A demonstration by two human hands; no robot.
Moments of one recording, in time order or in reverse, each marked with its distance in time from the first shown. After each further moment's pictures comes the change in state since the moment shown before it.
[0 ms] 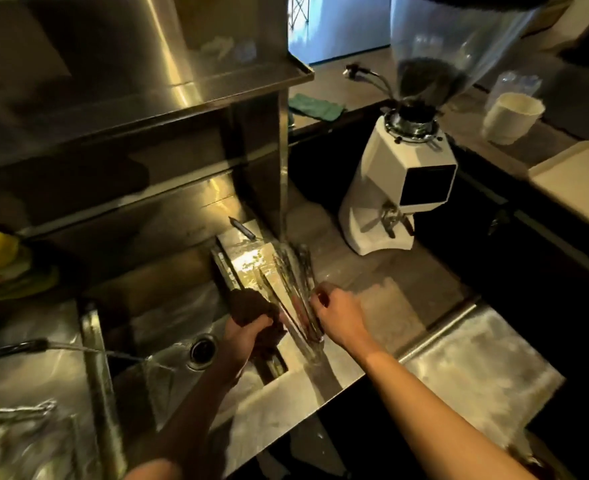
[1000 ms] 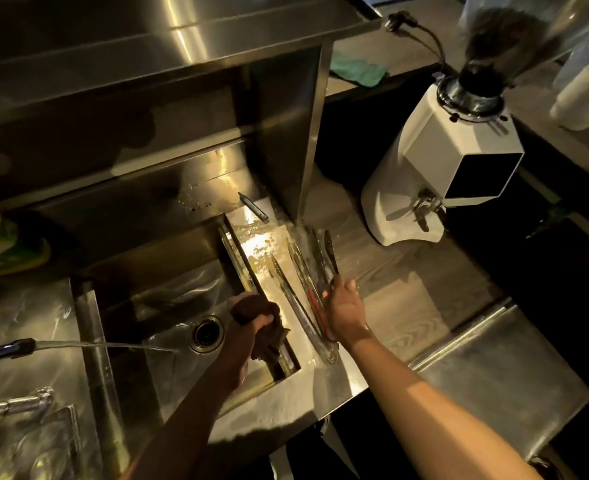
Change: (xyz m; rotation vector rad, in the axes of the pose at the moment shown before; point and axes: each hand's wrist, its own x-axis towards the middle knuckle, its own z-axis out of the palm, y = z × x) left_hand 0.063 -0.043 -0.042 -0.023 0.007 -0.257; right_hand 0.056 0.018 0.081 -0.092 -0.092 0.207
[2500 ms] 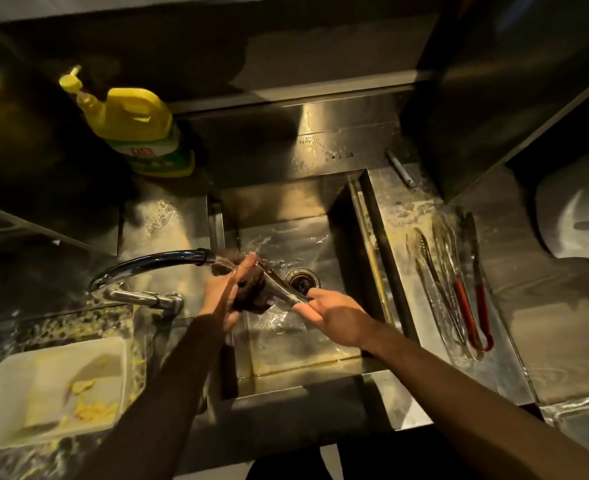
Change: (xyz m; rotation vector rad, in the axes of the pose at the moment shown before) left_hand 0.012 0.021 -0.254 -0.326 0.343 -0.006; right_hand -0.075 -0.180 0.146 -0.282 -0.697 -0.732
